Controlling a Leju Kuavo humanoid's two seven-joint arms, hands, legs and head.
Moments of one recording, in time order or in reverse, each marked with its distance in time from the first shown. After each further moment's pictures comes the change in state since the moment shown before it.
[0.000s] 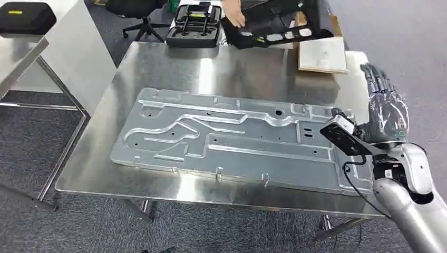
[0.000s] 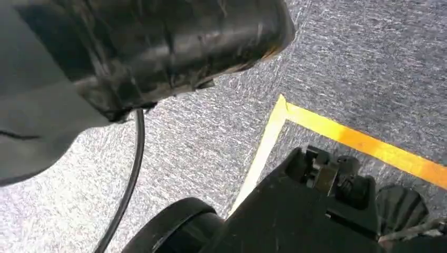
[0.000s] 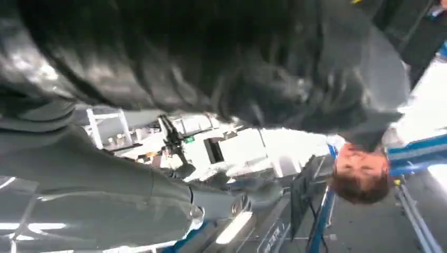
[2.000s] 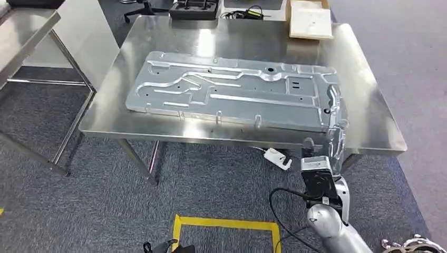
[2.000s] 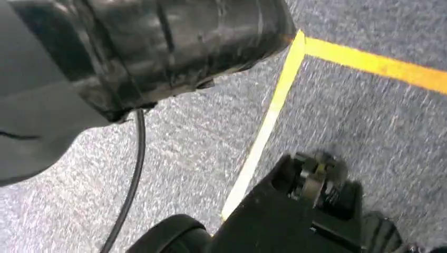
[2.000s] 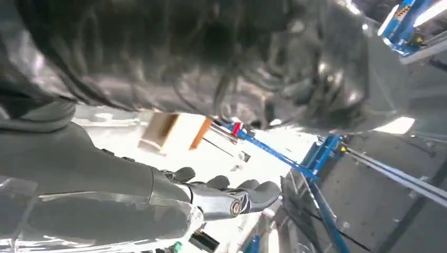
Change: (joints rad) left arm -0.033 0.001 0.026 -0.005 -0.031 -0.018 -0.007; right arm 0.133 0.409 0.140 0.018 -0.344 -0.378 -0.384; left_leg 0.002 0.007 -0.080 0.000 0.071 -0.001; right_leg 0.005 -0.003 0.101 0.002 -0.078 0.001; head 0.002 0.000
